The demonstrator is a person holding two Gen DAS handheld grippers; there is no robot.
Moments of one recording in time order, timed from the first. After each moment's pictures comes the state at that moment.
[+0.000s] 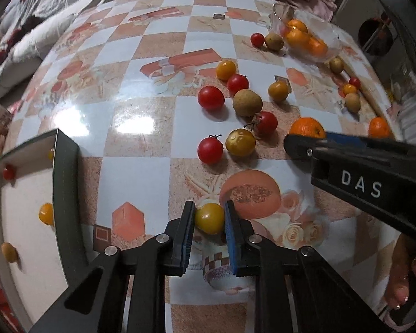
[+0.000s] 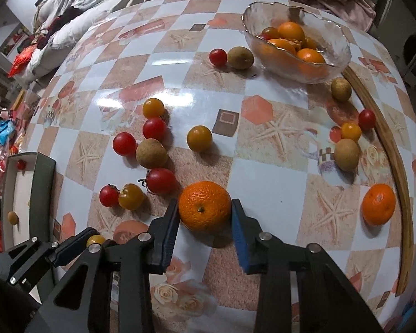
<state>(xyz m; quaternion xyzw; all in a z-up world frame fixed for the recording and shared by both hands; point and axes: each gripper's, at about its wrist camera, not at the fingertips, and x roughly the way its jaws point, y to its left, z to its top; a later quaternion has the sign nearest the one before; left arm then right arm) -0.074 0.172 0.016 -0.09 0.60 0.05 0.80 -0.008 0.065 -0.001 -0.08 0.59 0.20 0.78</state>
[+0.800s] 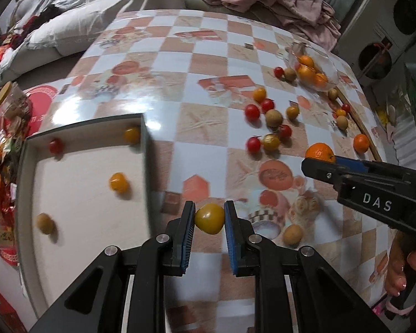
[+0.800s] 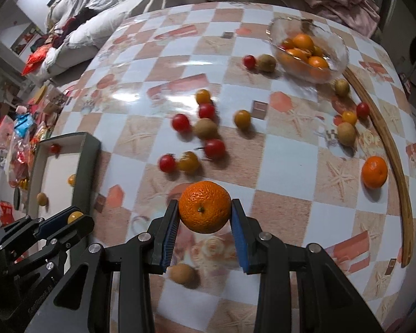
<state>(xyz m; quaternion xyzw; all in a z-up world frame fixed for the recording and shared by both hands) -0.135 0.231 0.071 -0.13 0.56 0.06 0.81 -0.061 0.078 0.042 -0.07 0.58 0.24 0.77</state>
